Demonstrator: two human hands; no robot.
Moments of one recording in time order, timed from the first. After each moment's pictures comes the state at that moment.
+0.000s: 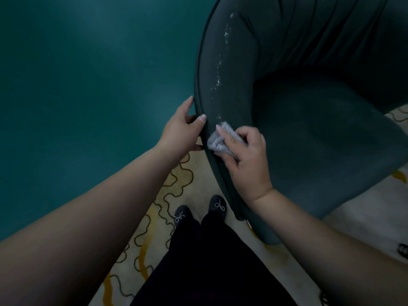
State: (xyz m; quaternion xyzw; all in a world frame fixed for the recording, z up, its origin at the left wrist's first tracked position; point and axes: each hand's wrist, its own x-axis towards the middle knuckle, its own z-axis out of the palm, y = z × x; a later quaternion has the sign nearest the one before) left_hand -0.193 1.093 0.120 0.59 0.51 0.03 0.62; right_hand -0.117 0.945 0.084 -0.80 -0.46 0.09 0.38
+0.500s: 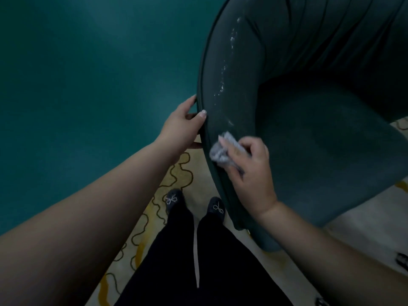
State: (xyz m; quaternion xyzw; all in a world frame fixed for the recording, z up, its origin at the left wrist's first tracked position) left_hand -0.184 1.111 0.114 0.55 0.51 0.04 0.67; right_hand -0.111 0.942 0.088 -0.79 -0.47 0.13 0.38
